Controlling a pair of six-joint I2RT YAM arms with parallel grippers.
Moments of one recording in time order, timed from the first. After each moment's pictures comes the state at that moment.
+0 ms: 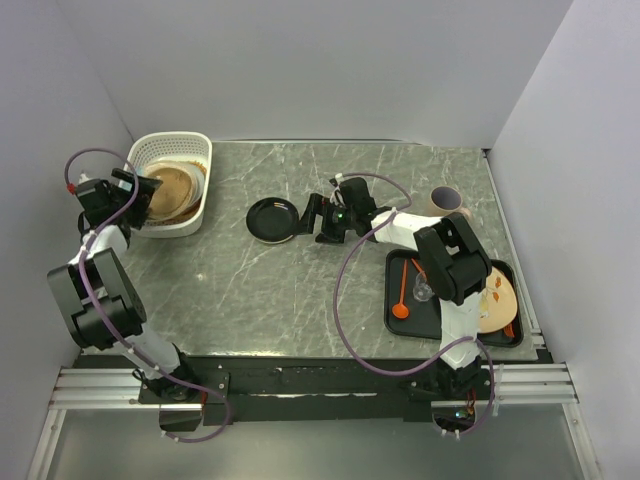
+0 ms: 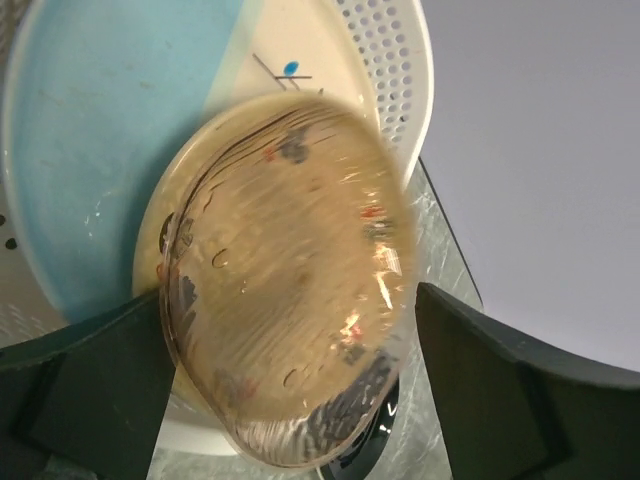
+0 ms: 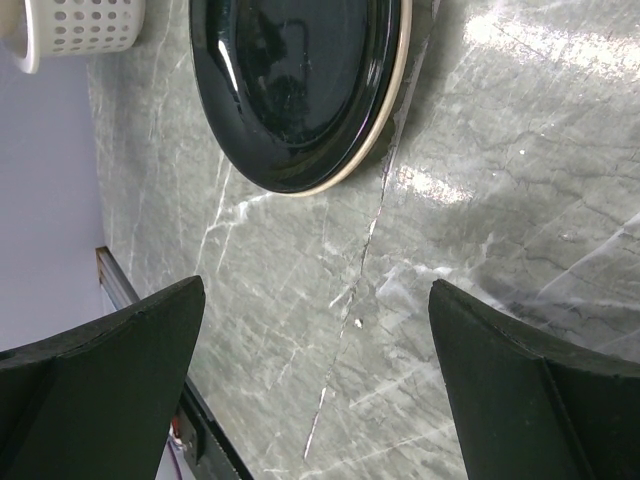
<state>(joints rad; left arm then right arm) 0.47 1.62 0.99 0.17 0.38 -0.86 0.50 2.00 1.24 0.07 -0.49 0.72</state>
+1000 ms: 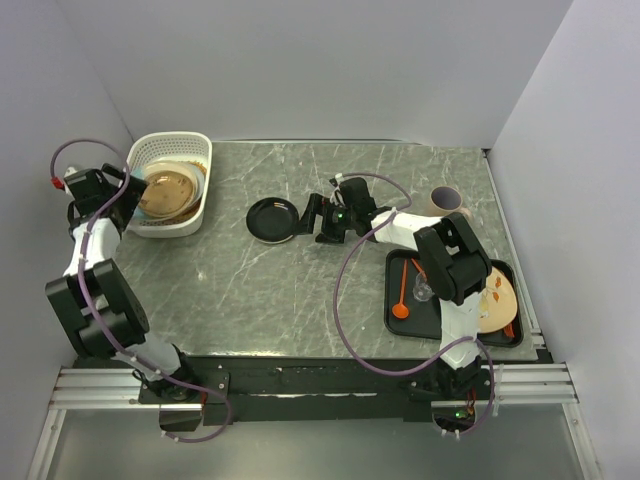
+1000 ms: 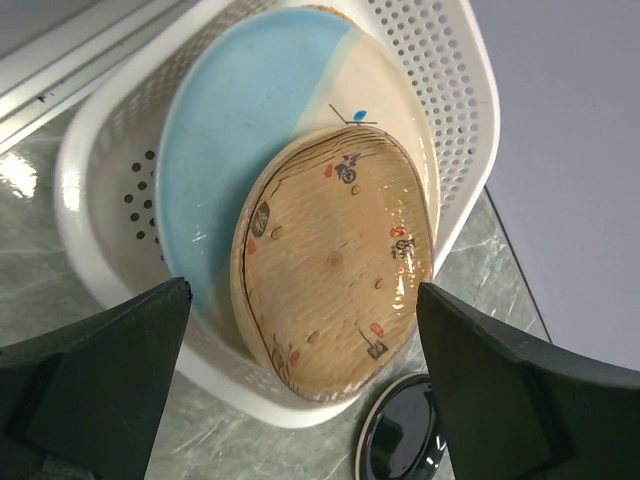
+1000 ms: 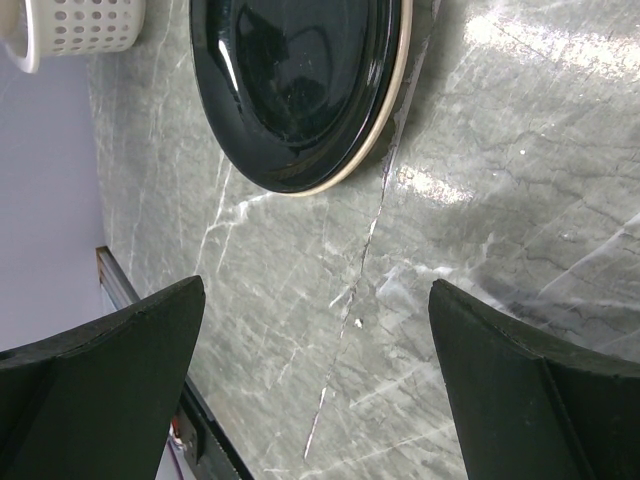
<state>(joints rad) 0.46 1.55 1.10 -0.10 0.18 -0.75 0.50 2.00 1.24 0.07 -0.49 0.72</state>
